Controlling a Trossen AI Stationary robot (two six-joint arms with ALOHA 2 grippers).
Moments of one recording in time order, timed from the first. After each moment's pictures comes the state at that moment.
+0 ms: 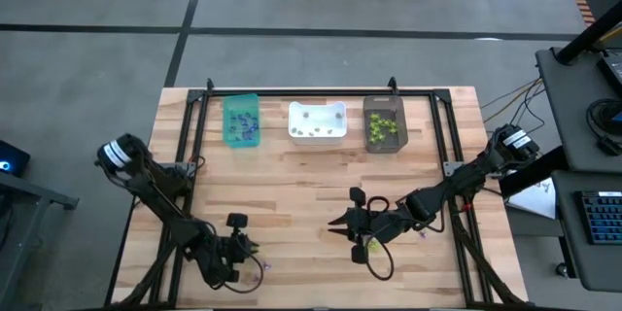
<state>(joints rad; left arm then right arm) -0.92 1.60 0.67 -0.15 -0.57 -0.68 0.51 1.58 0.95 0.14 0.42 0.30</state>
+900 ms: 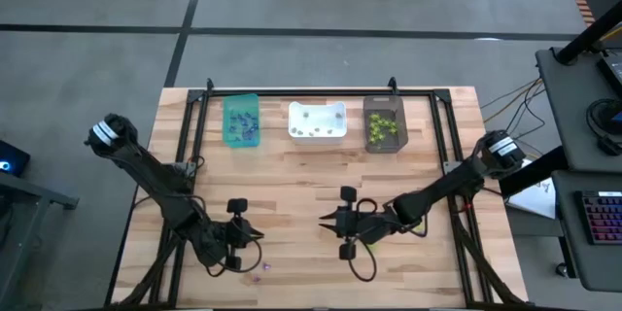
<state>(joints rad) -0.82 1.35 0.68 -0.18 -0.62 -0.58 0.47 1.70 0.97 0.22 0.50 0.14</state>
